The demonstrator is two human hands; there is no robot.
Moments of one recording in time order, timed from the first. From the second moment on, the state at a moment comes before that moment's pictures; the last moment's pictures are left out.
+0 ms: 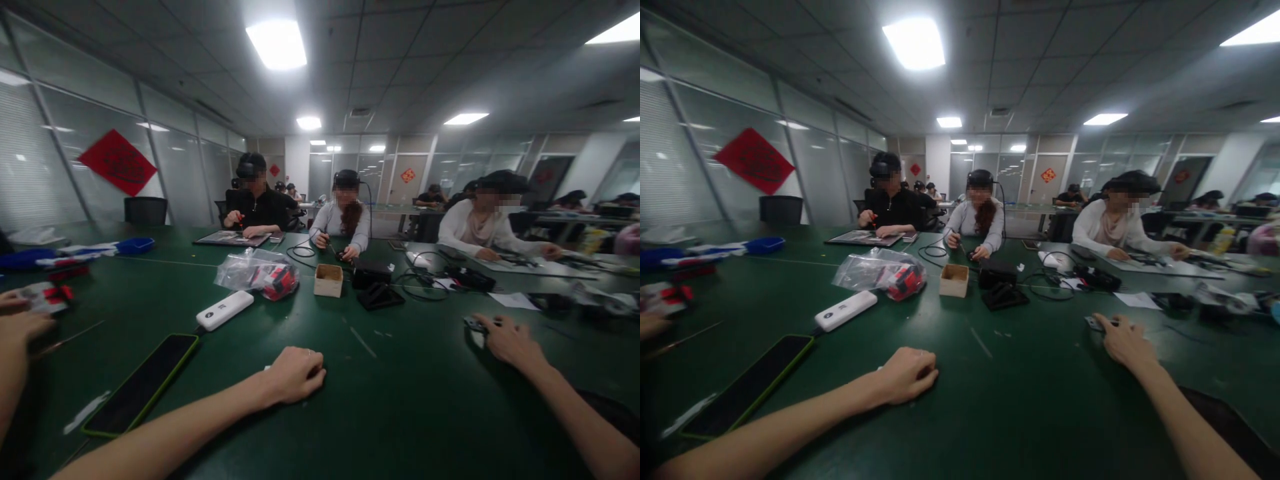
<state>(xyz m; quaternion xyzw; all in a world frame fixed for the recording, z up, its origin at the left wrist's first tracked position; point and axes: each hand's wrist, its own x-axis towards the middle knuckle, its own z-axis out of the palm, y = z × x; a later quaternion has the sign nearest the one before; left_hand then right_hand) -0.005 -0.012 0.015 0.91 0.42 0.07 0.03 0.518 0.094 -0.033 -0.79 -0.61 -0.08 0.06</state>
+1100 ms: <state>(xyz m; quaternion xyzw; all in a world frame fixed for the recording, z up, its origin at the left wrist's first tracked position) -0.004 -0.007 0.014 0.91 0.41 0.09 0.05 0.494 0.078 -0.012 -0.80 -0.59 -0.08 0.02</state>
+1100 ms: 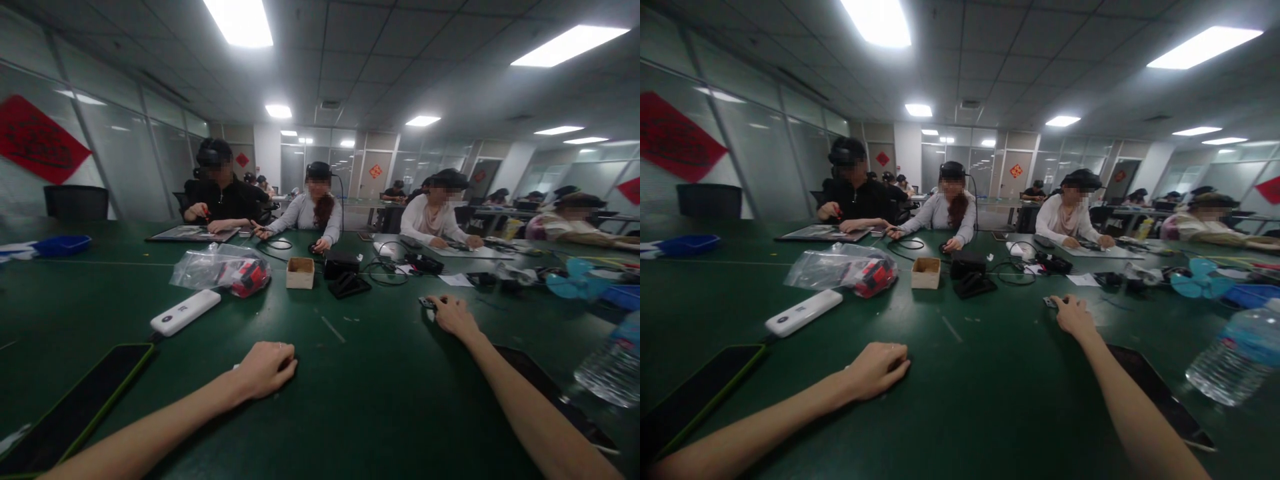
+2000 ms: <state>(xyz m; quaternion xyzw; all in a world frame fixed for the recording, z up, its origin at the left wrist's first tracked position) -0.006 -0.001 0.010 0.91 0.40 0.08 0.05 0.505 0.086 -0.021 -0.80 -0.59 -0.10 0.03</state>
